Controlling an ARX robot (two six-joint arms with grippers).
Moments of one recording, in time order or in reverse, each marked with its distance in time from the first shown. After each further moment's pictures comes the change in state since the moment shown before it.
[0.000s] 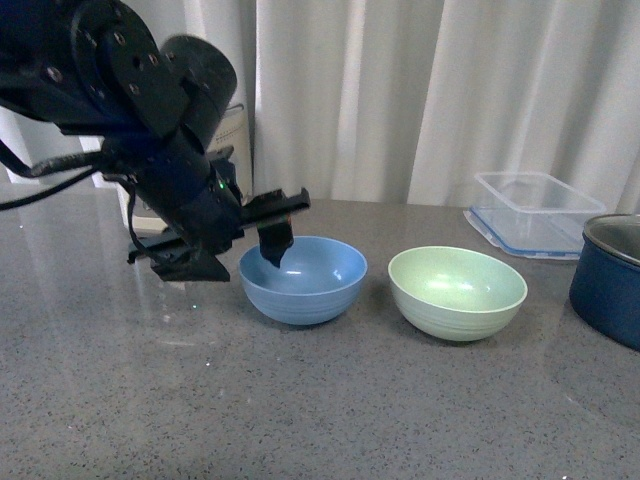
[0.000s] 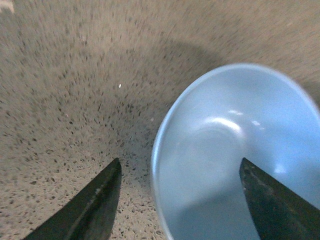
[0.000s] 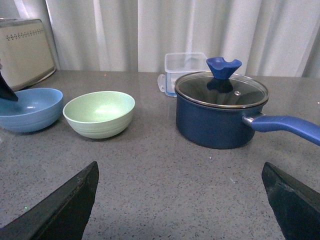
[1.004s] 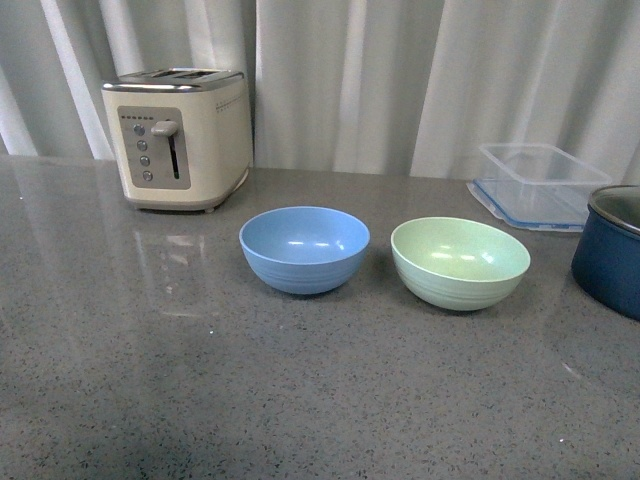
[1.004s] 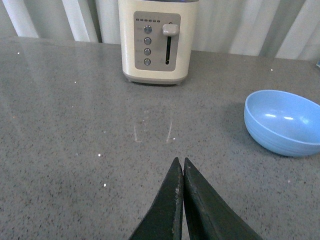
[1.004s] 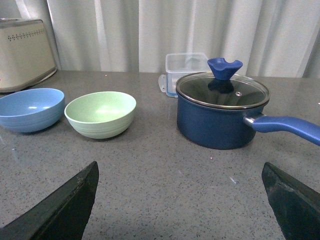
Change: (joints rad) left arm 0.182 -0.962 -1.350 1.079 -0.094 0.352; right arm 0.000 0.000 0.000 0.000 0.000 0.000
